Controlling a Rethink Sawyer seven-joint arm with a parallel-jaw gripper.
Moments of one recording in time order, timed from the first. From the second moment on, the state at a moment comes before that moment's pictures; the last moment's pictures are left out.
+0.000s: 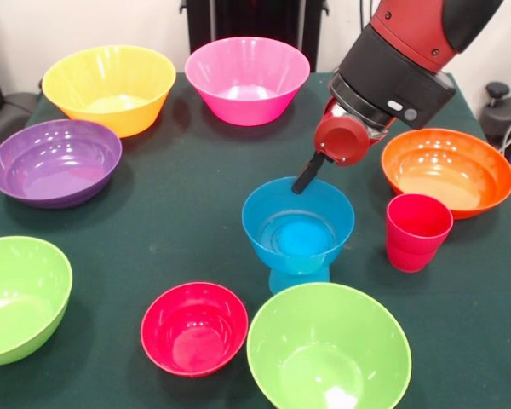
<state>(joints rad) 0.47 0.08 -0.99 1.34 1.02 0.55 3.14</state>
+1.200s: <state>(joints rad) 0.47 0.07 -0.99 1.34 1.02 0.55 3.14</state>
